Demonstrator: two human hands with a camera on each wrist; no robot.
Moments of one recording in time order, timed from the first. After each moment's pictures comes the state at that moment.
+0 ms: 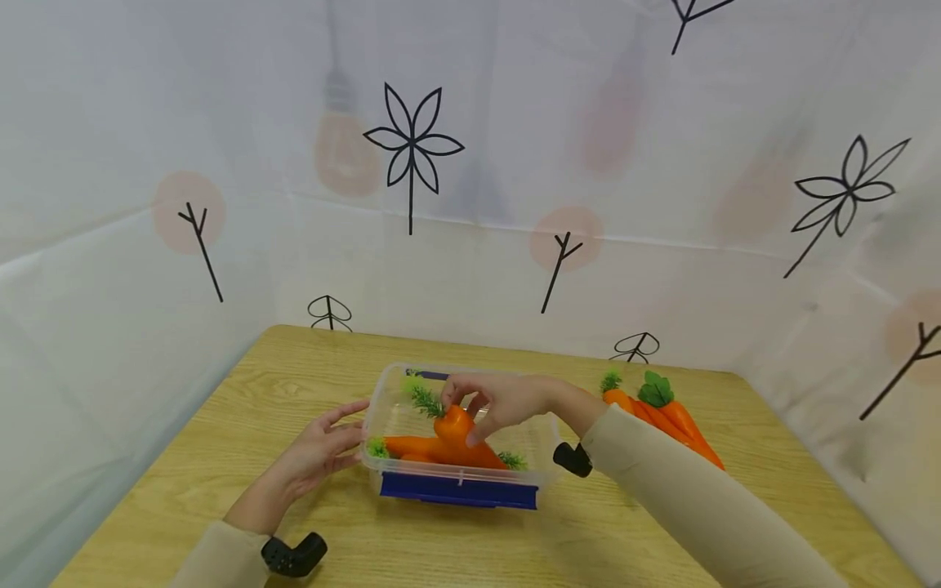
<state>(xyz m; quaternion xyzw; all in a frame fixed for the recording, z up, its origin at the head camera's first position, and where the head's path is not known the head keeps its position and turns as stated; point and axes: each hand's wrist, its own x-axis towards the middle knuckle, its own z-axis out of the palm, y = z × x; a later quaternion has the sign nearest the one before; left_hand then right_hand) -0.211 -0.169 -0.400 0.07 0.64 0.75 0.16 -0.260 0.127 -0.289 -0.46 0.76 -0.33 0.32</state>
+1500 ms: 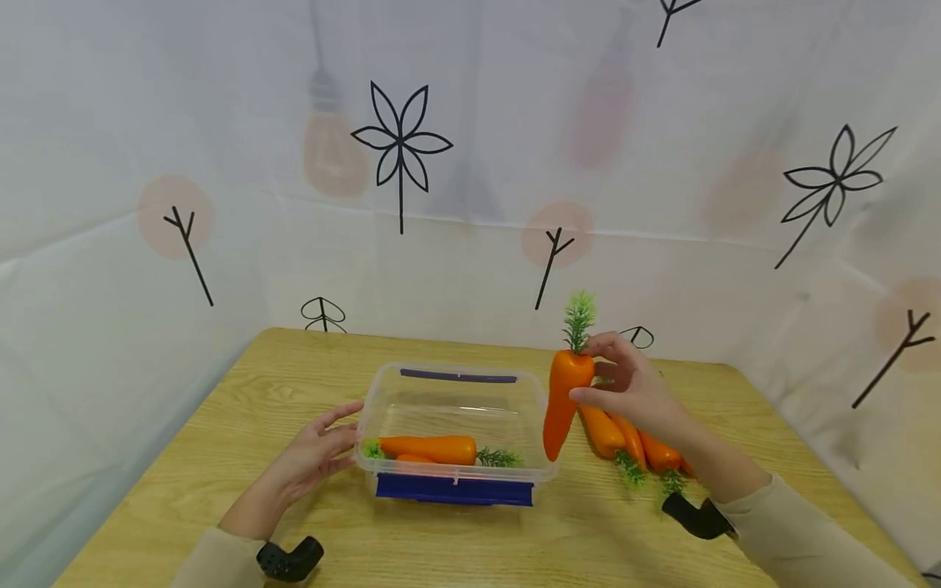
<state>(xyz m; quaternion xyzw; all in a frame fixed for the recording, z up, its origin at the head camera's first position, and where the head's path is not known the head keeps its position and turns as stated) -0.209 -0.166 -0.402 0.07 0.64 0.75 0.17 -0.198 0.252 -0.282 -0.29 0.77 -0.56 -0.03</state>
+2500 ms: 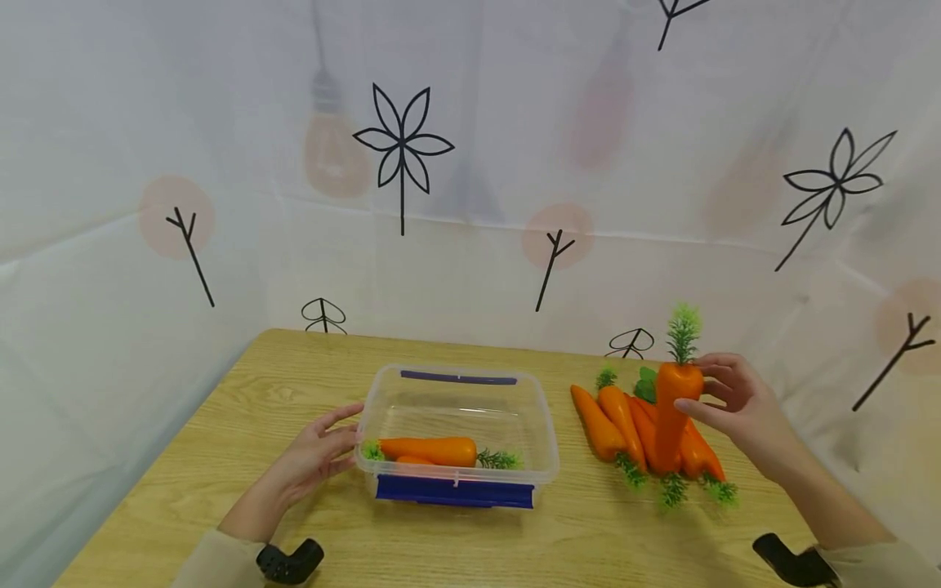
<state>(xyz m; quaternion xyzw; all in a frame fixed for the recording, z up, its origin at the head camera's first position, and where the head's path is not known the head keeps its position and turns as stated) -0.208 -0.167 -0.402 0.07 0.63 0.75 0.17 -0.173 0.353 -0.295 -0.20 0.81 -0.54 -0.13</state>
